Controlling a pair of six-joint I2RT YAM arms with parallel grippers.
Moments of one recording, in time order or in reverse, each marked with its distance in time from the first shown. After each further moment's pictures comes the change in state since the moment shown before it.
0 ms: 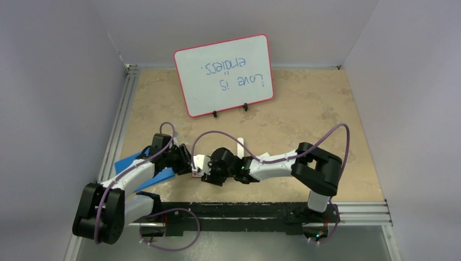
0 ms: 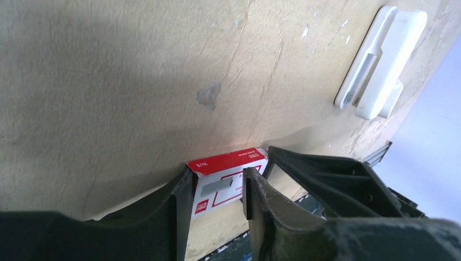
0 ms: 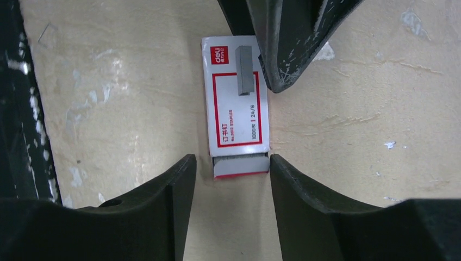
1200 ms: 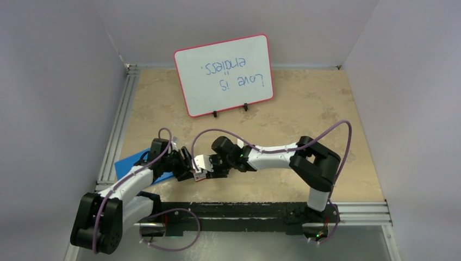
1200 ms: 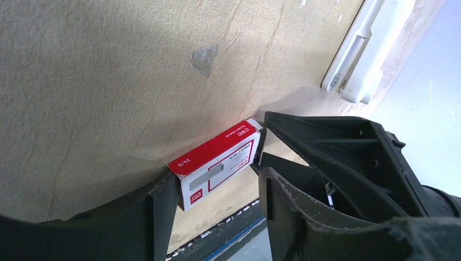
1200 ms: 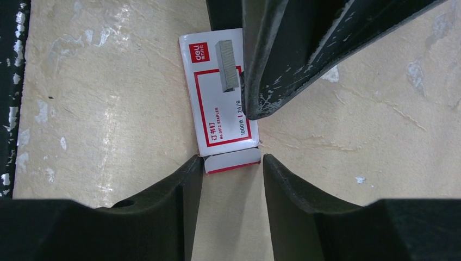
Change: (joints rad) left arm -0.003 -0.100 -0.083 0.001 0.072 -0.103; right arm -0.111 0.024 0.082 -0.166 -0.250 -0.388
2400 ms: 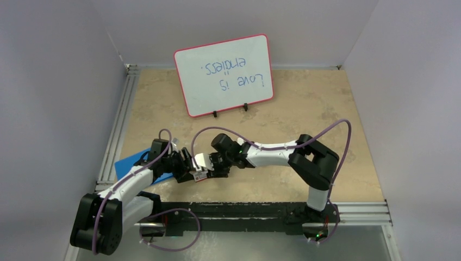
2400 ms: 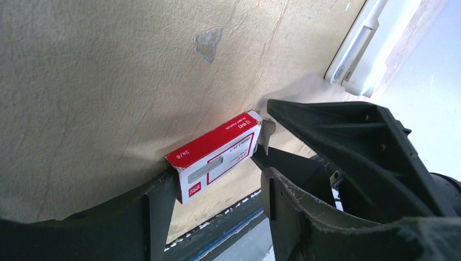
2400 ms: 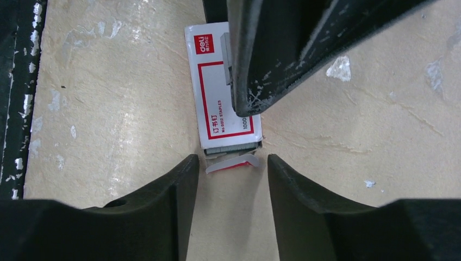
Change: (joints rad) left arm -0.003 -0.009 0.006 -0.040 0.016 -0.007; right arm -0.025 0.023 0.046 -0.090 -0.068 -0.030
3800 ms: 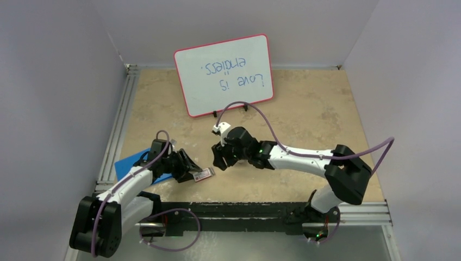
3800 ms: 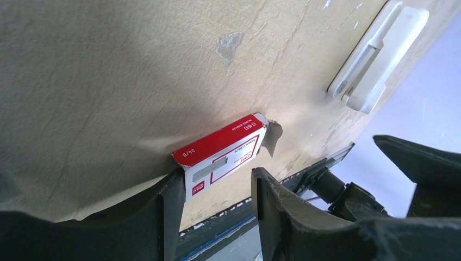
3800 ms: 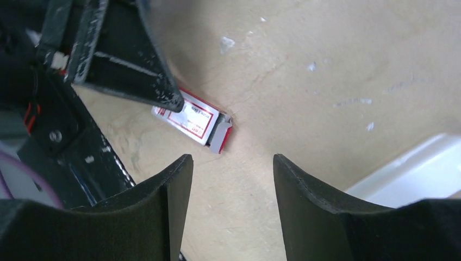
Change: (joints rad) left arm -0.005 -0.032 0.013 -0.058 -0.063 -0.078; right arm -0.045 -0.304 -0.112 0.064 0.240 0.887
